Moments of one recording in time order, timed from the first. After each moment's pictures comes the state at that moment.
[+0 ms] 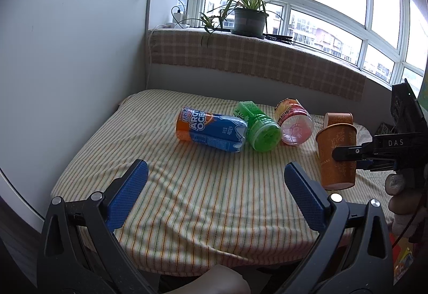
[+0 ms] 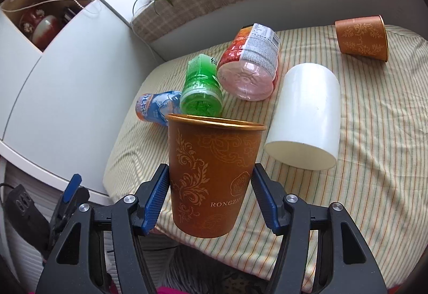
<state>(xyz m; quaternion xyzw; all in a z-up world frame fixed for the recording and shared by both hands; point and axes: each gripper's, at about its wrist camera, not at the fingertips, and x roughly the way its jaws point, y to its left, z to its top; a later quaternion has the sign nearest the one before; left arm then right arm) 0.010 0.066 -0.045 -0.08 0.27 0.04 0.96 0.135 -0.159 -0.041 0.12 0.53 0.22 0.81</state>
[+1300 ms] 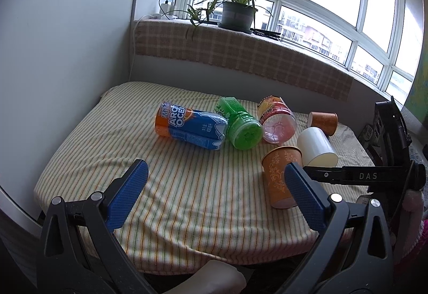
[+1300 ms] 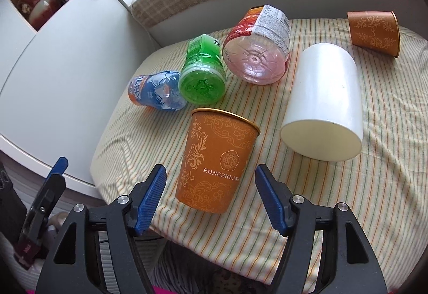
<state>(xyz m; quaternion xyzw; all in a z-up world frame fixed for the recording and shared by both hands) 0.021 0.059 -0.038 -0.10 0.29 -0.01 0.95 0.124 -0.143 -0.052 0.09 0.53 0.21 0.82</state>
